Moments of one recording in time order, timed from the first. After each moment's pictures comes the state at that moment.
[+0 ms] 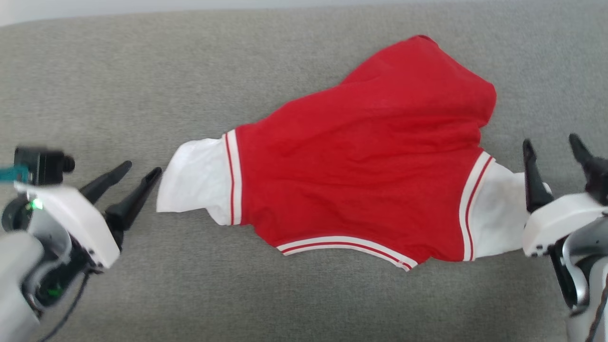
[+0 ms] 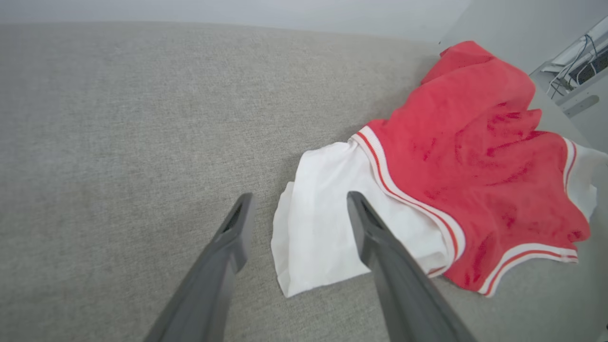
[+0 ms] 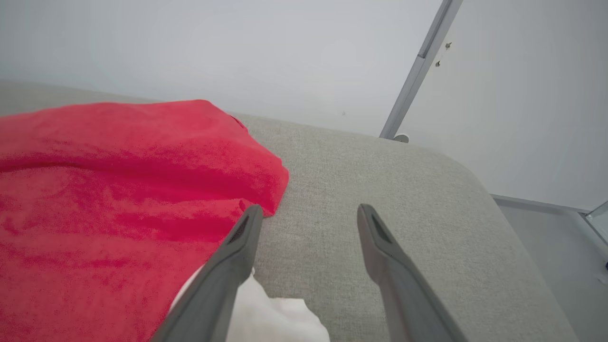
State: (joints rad) left arm -0.69 0.92 -1.00 0.29 -1.32 -0.13 -0.09; right arm -0.24 -0.12 -0.17 0.02 -0.02 0.13 0.15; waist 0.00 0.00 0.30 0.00
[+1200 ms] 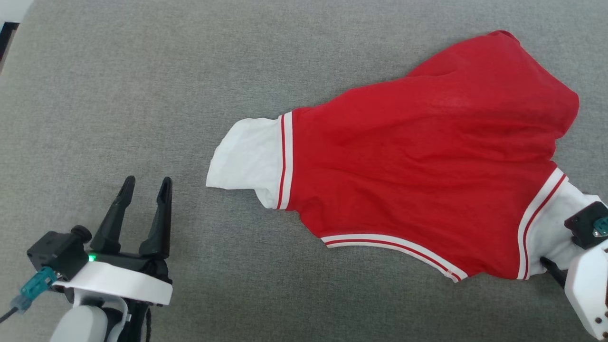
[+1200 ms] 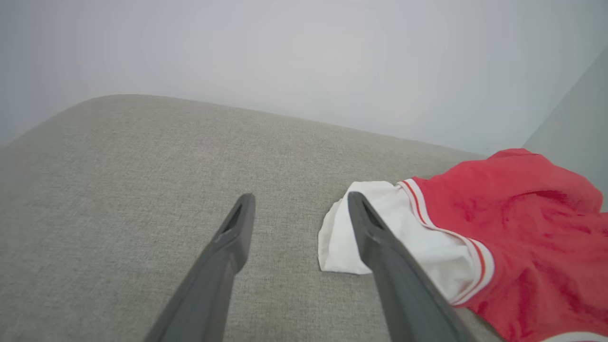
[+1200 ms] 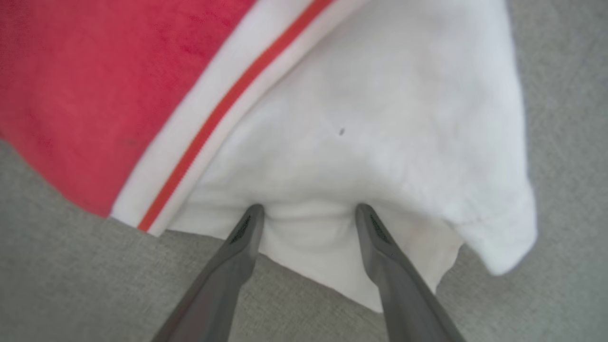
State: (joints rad) left arm -0.14 0.33 -0.16 0.11 -0.57 -0.13 -0.26; right arm -0.08 -0.78 0.25 -0.05 0.44 0.13 0.68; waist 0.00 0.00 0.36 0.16
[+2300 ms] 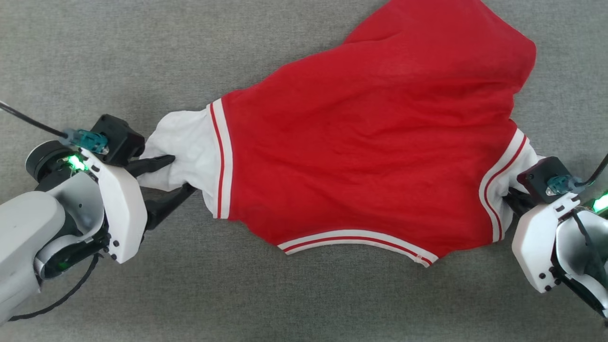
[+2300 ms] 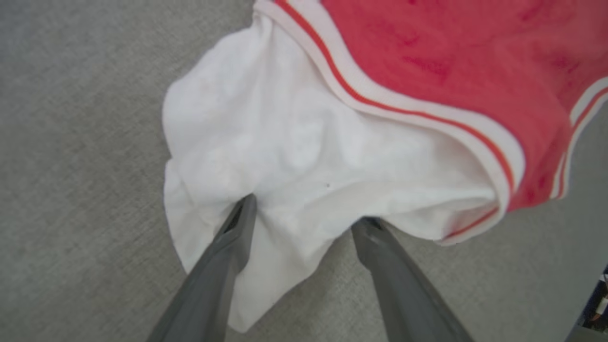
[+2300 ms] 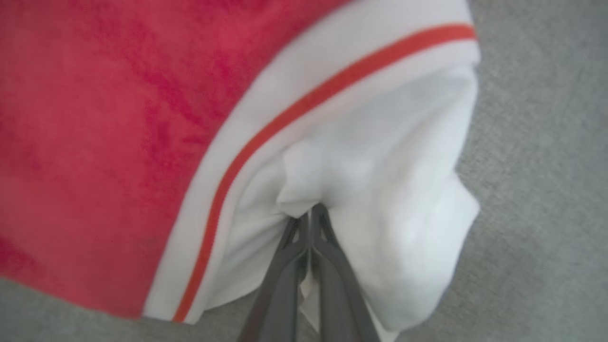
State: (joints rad) left arm -0.98 0.97 -1.27 0.13 -1.11 -0.13 0.17; right arm -0.27 -0.59 0.30 -0.08 0.31 0.13 0.67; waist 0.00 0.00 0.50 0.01
